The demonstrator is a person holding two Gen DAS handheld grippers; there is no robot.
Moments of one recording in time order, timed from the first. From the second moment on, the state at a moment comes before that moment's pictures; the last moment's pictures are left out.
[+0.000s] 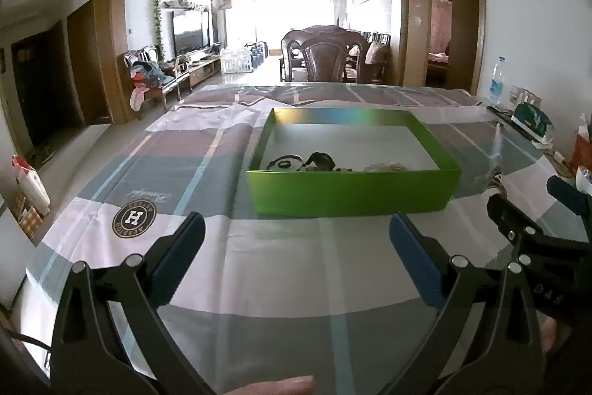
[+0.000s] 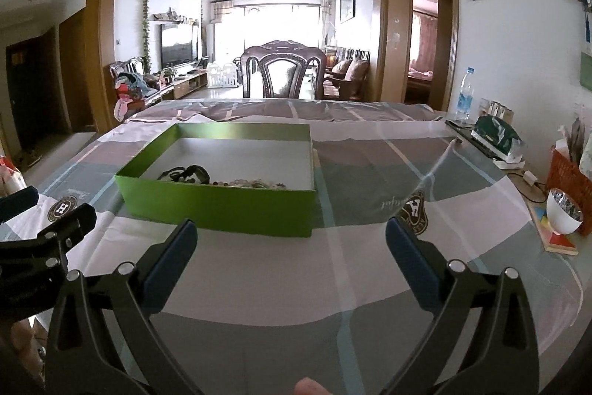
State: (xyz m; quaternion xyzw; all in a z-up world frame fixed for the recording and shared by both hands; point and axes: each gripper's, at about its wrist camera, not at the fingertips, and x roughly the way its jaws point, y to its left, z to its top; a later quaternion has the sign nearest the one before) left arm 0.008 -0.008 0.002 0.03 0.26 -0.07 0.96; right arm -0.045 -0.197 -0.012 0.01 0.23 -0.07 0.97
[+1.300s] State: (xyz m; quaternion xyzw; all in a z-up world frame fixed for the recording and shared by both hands) left arm 0.006 -0.008 0.001 0.03 0.27 -0.08 0.96; right arm -0.046 -0.191 -0.016 0.01 0.24 -0.07 0.97
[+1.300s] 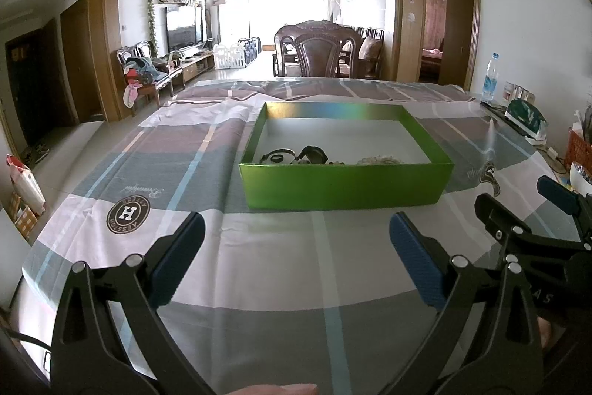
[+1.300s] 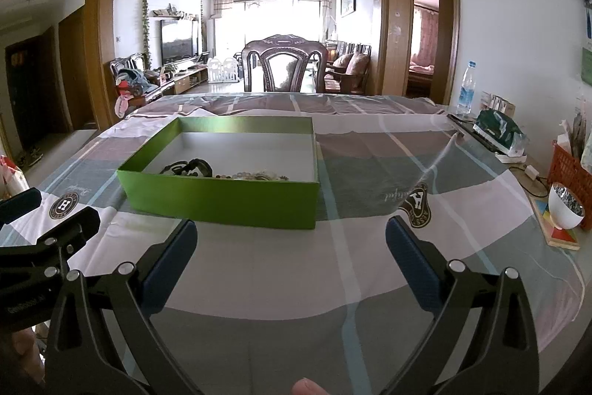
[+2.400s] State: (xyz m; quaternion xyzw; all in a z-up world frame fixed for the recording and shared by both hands) left arm 0.005 -0.009 0.001 0.03 0.27 -0.08 0.96; right arm -0.046 -0.191 -0.016 0.01 0.24 -0.07 0.97
